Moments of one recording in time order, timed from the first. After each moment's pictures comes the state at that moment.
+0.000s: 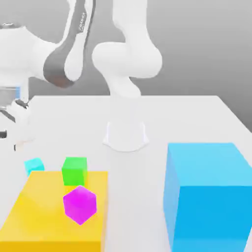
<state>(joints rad) -0.52 -0.09 -0.35 -2.76 -0.15 2.77 0.90</state>
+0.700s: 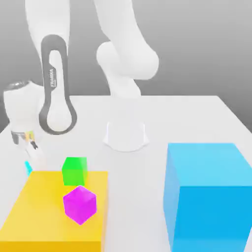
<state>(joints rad) -0.77 0.22 -0.14 -2.79 0.24 3.01 0.62</state>
